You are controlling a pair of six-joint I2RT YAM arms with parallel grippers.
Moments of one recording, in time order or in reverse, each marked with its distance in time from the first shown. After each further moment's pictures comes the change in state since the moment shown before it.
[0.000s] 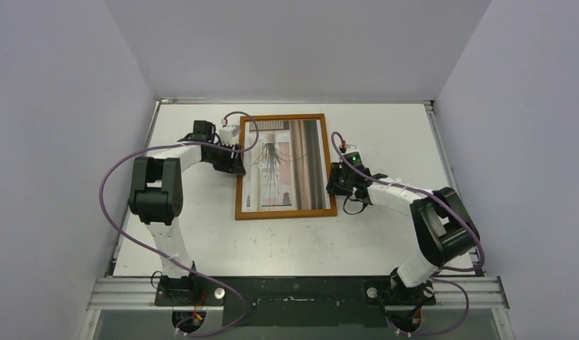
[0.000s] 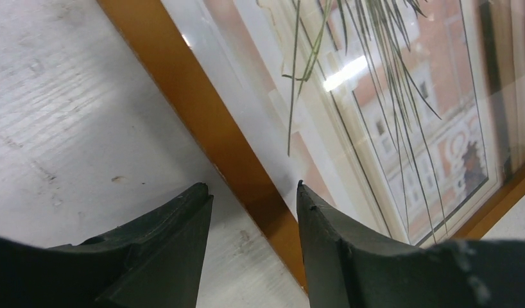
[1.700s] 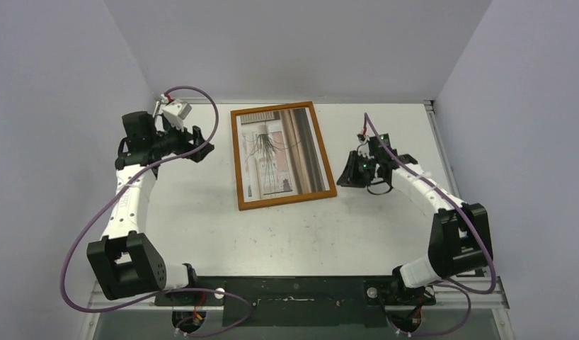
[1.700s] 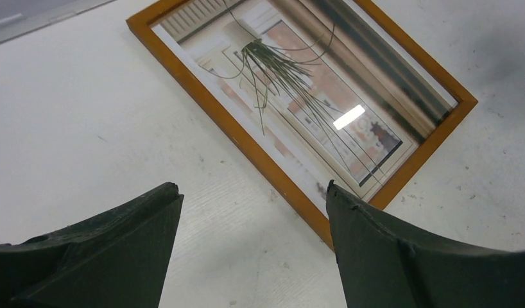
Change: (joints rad) left arm 0.262 -0.637 -0.107 0.004 0.208 0.118; right arm -0.200 -0.100 0.251 -0.452 -0.391 -0.021
